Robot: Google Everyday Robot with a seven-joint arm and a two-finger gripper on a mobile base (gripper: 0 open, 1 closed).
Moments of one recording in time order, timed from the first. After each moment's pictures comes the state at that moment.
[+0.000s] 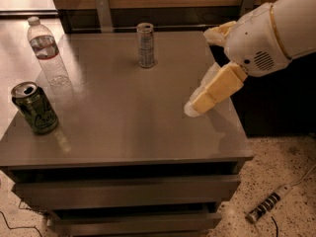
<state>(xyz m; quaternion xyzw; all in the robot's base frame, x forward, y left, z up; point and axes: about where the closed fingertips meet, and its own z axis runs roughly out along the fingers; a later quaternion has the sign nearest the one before) 0.471 -0.084 0.982 -0.57 0.71 0.15 0.38</state>
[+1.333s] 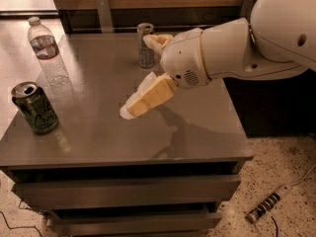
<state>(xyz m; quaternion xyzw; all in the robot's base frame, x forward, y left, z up) 0.486 0.039 0.967 -0.58 0.61 0.26 0.47</state>
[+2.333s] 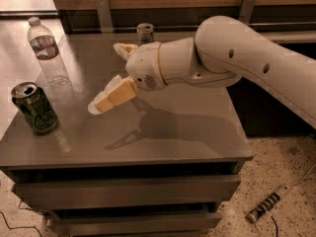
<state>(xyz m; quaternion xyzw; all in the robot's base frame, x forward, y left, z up) 0.529 0.116 0.933 -0.56 0.58 0.33 0.48</state>
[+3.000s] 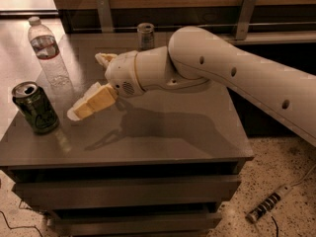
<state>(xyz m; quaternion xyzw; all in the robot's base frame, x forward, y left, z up) 0.528 0.162 0.912 -0.55 0.59 0.36 0.46</state>
